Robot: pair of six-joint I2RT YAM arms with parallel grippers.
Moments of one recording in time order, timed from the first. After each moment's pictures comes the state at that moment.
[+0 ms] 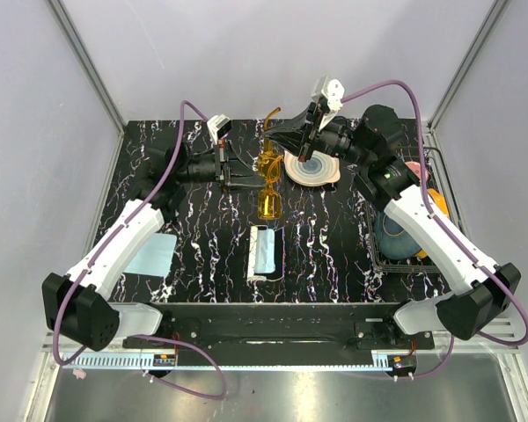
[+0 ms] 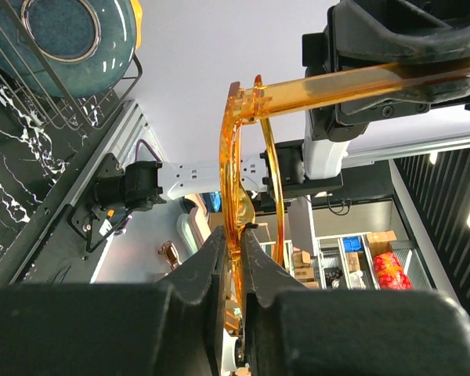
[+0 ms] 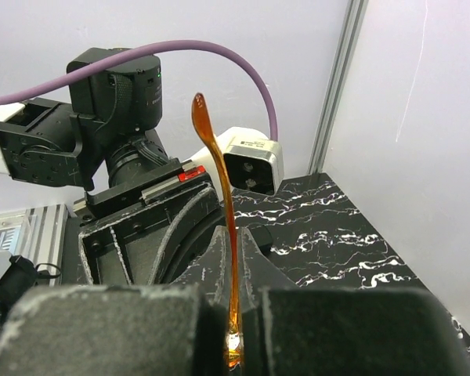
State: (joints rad) left arm -0.39 1.28 1.16 0.07 1.10 -1.26; right arm 0.57 1.38 1.47 0.15 -0.67 0.07
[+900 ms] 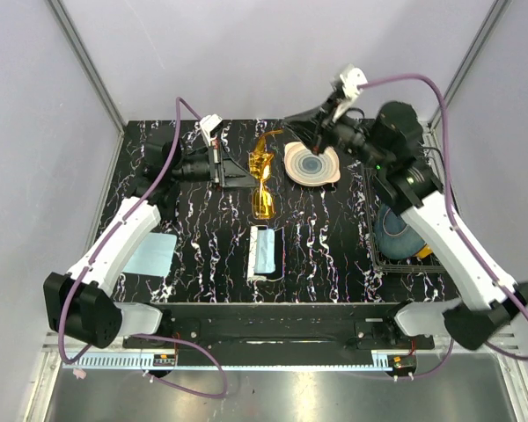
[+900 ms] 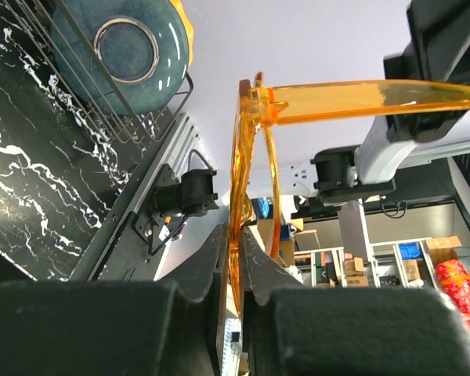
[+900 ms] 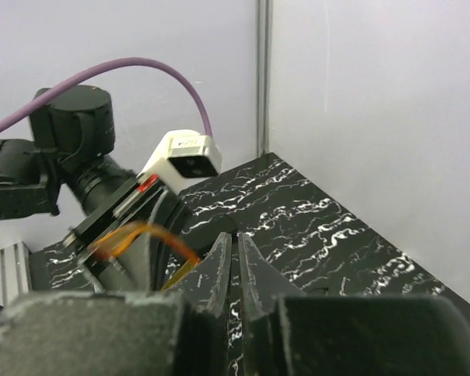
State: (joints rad) left arm -0.31 1.30 1.16 -0.01 1.10 -1.05; right arm 0.57 1.25 1.51 -0.09 -0.41 0.07
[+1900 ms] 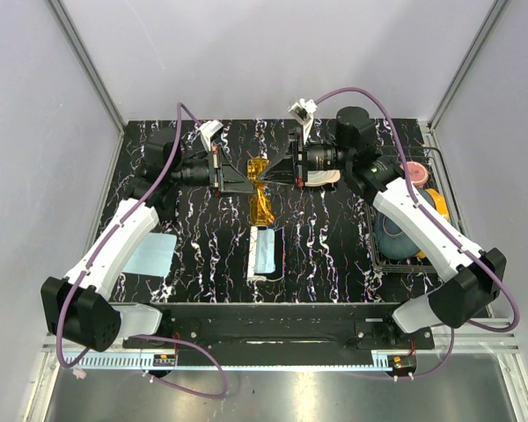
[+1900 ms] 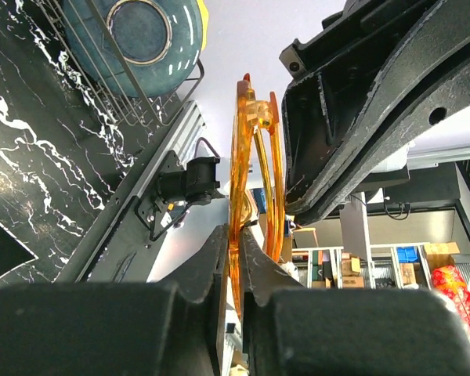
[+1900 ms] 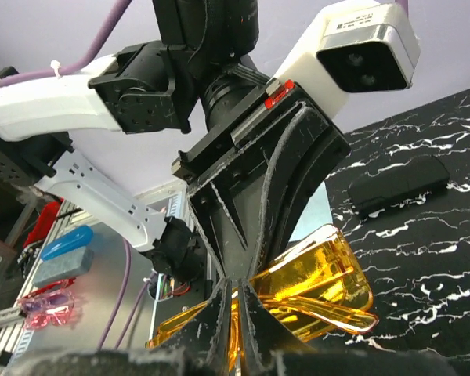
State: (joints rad) left arm -0.31 1.27 1.17 -0.18 1.10 -0.95; right arm 0.56 1.46 1.47 -0.12 -0.99 0.27
